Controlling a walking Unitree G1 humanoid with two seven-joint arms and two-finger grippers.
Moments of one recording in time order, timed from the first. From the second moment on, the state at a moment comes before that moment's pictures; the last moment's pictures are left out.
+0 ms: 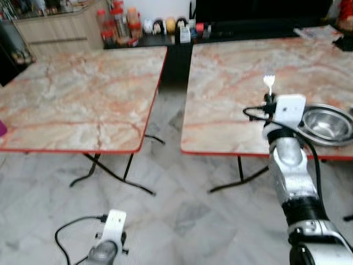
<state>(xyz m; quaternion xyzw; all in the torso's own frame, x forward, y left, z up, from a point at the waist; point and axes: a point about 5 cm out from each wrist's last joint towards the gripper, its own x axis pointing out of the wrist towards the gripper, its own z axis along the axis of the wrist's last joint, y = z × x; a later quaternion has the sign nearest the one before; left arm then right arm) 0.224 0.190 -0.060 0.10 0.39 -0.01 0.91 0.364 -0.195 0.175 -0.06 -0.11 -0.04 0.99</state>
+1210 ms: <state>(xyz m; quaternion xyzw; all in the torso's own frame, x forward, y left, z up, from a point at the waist) 0.232 0.185 -0.056 0.09 0.38 -0.01 0.92 0.368 -0.195 0.183 -0.08 -0.11 -0.04 0.99</state>
